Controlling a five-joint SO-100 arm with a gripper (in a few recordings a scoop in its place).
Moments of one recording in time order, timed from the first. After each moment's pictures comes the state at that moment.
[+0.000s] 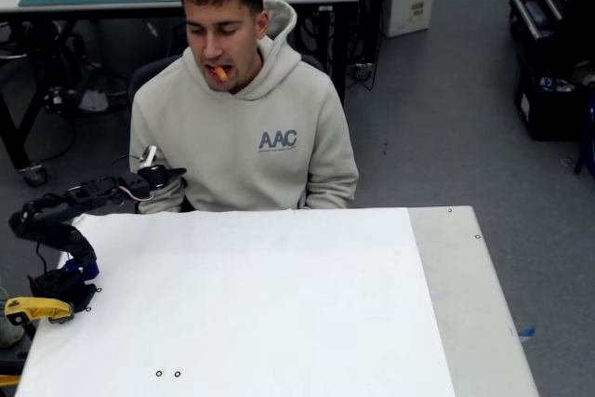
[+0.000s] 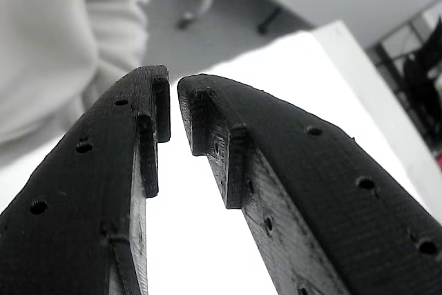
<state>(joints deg) 4.2 144.1 147.0 5.3 -29.3</state>
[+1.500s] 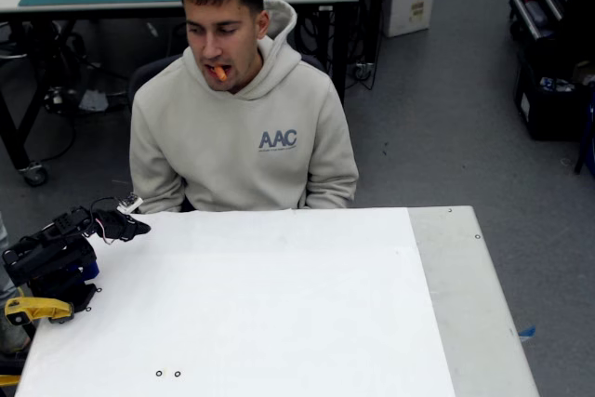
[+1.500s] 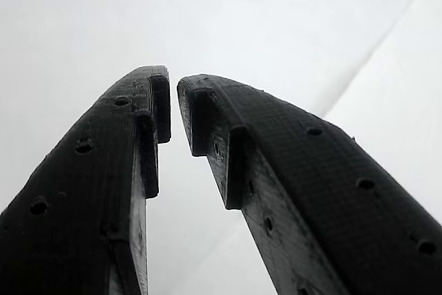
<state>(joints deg) 4.2 187.4 174.7 55.4 -1.7</state>
